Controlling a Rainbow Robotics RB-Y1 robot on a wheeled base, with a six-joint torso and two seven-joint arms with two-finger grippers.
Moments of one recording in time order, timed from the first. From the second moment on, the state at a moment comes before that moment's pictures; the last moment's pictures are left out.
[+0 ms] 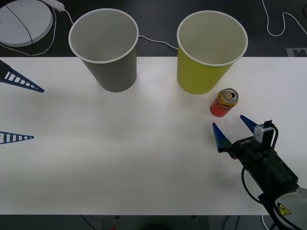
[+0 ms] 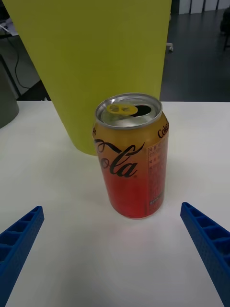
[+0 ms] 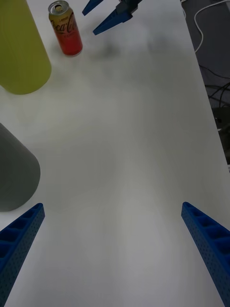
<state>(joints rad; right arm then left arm) -0.35 -1.07 1.32 -1.62 1.54 0.92 -1.05 -0.15 1.13 0.31 -1.85 -1.30 -1.57 0.12</state>
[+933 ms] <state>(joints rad) -0.48 -0.90 1.32 -1.38 1.50 0.92 -1.05 -0.15 1.13 0.31 -1.85 -1.30 -1.57 0.12</state>
